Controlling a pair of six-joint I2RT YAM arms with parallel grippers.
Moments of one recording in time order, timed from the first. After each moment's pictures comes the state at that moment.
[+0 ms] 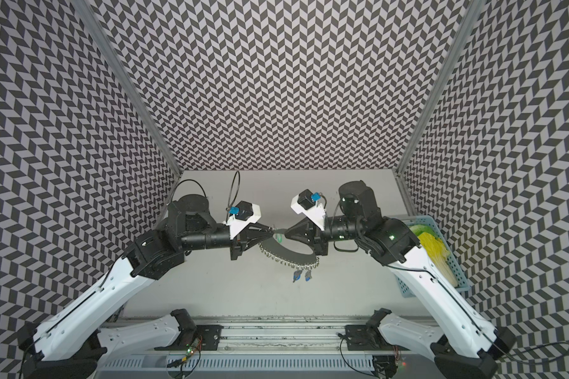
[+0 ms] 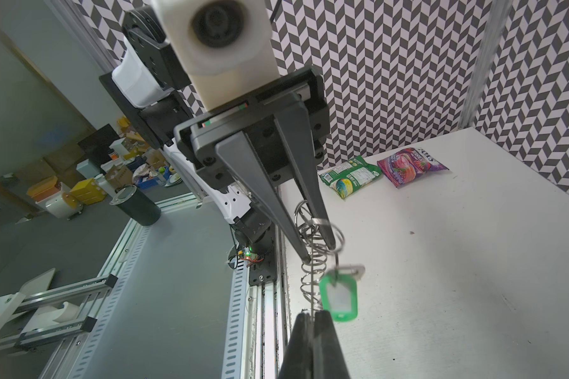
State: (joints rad) left arm -0.81 1.04 1.29 -0.60 0.47 0.25; right arm 0.63 1.11 1.38 -0.76 -0.80 -0.15
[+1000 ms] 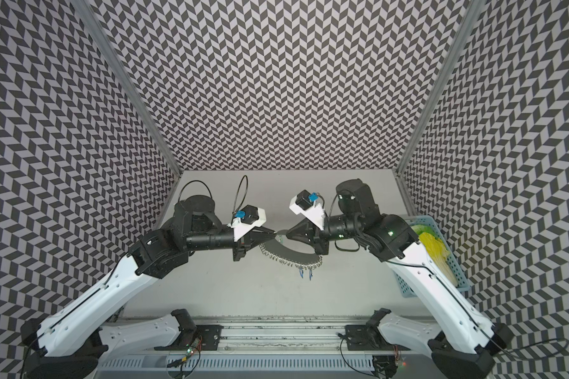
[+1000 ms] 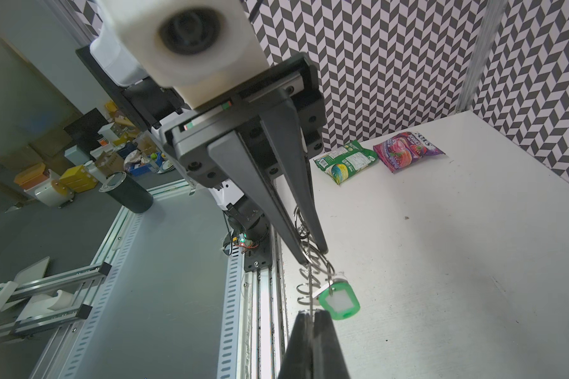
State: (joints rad) left arm -0.82 1.06 1.29 -0.61 0.45 0.30; right arm 0.63 1.13 1.42 -0.84 -0.78 -0.21
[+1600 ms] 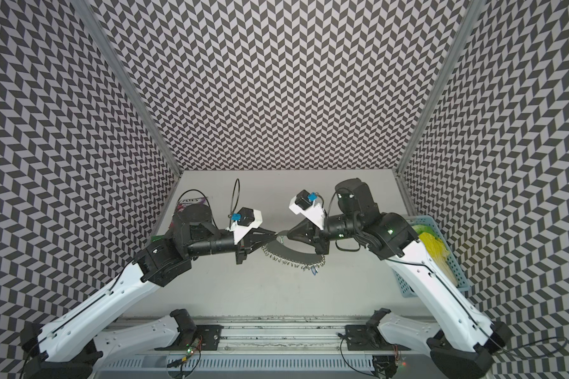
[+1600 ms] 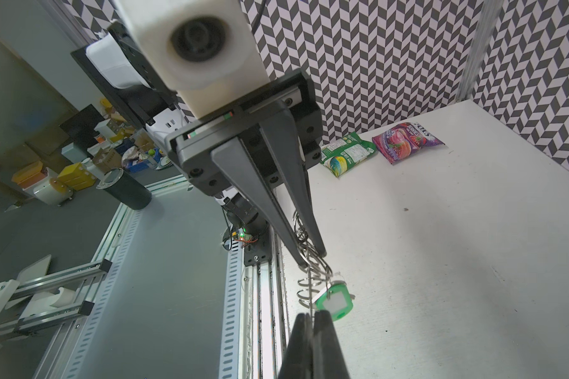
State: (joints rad) left arm -0.82 0.99 1.12 -0.39 0.46 0.18; right arm 0.62 1.15 1.45 -0.88 -0.77 -0.21
